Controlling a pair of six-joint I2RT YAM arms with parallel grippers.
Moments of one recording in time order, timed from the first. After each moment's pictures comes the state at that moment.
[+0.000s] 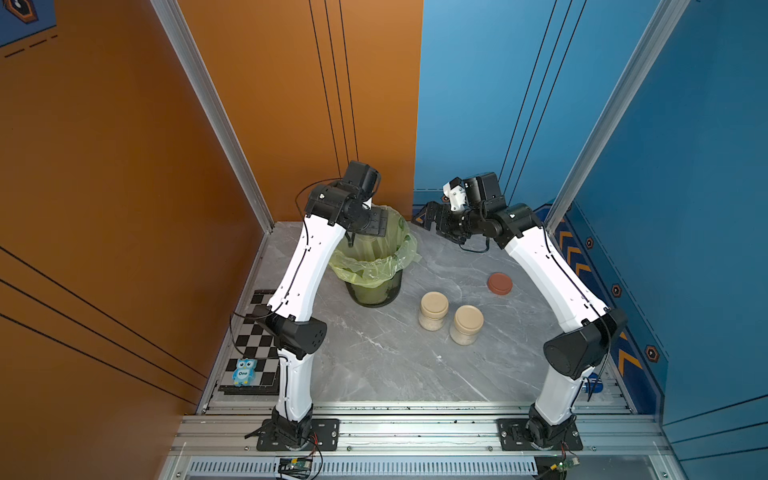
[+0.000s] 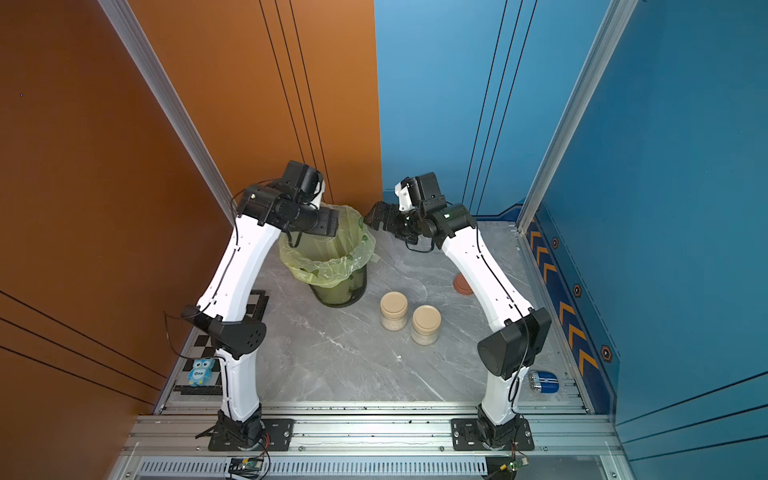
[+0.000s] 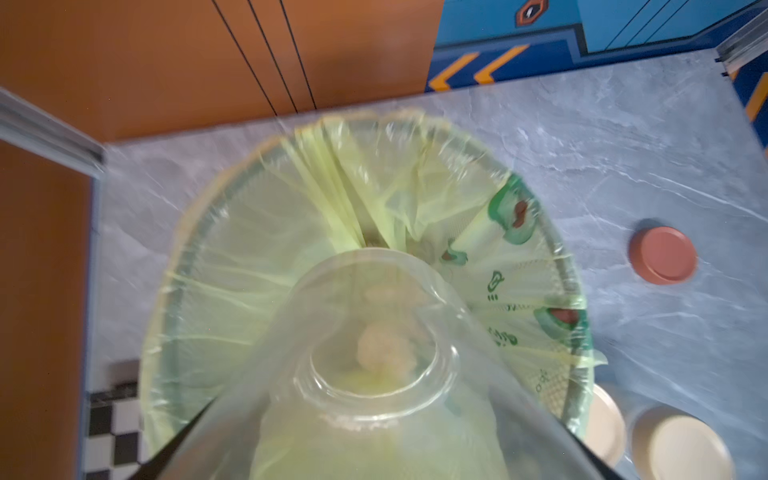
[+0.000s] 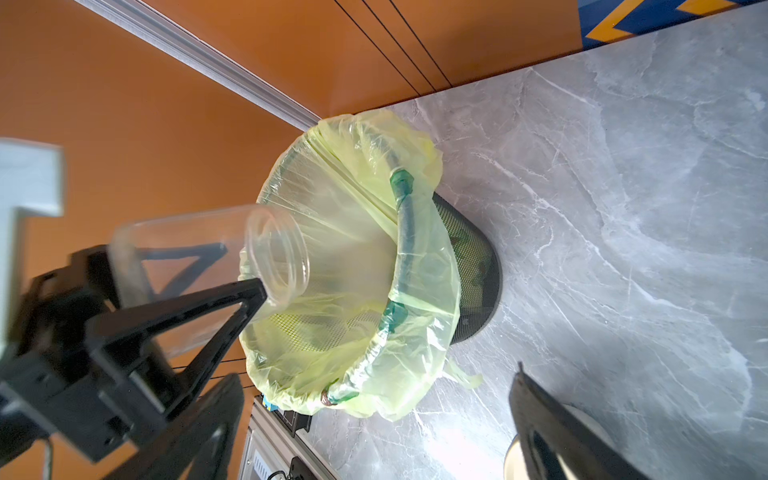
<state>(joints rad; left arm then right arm) -0.37 2.04 2.60 -1.50 -0.09 -0.28 0.46 1.83 2.08 -0.89 -0.38 0.65</state>
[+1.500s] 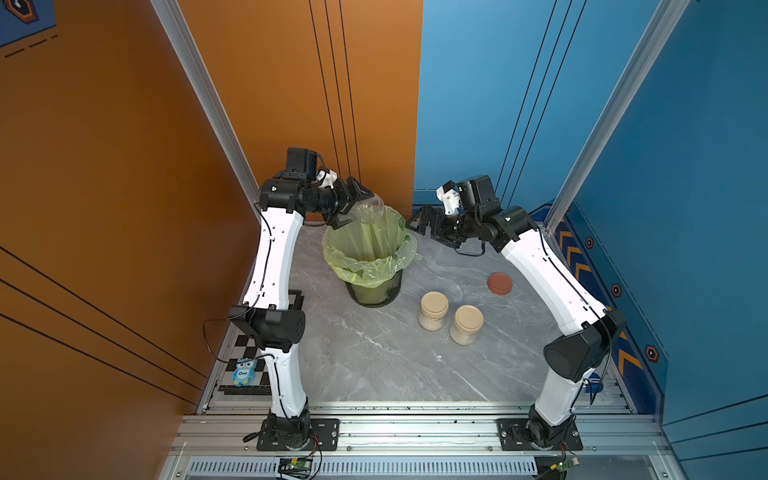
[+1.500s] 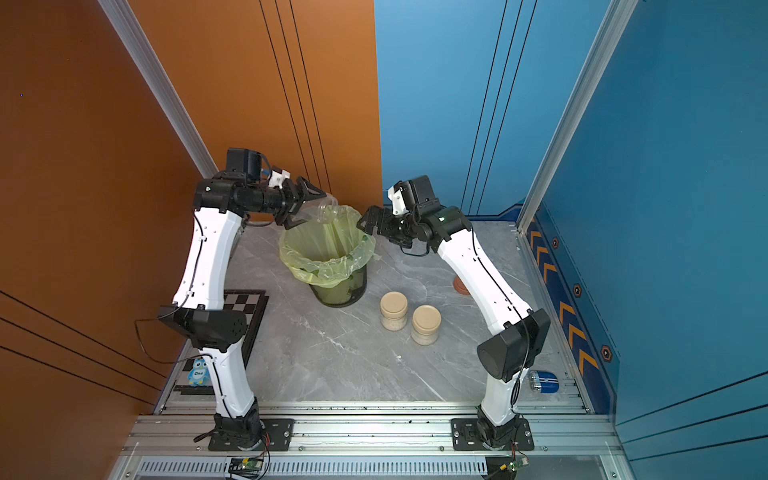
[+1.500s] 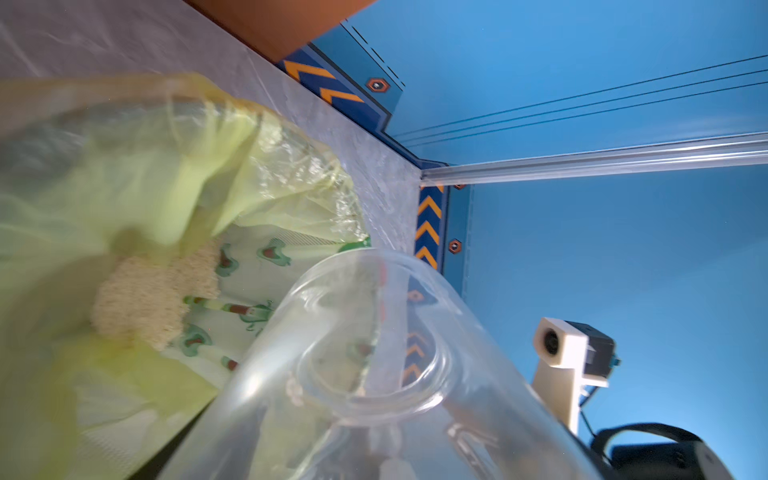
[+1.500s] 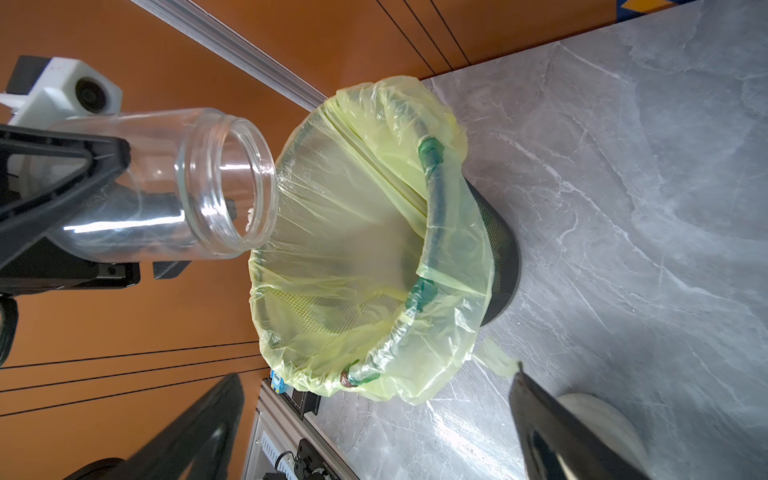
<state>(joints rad) -0.13 1.98 2.51 -1.27 0.55 -0.73 0.50 1.82 2.06 -0.89 -0.38 0.65</state>
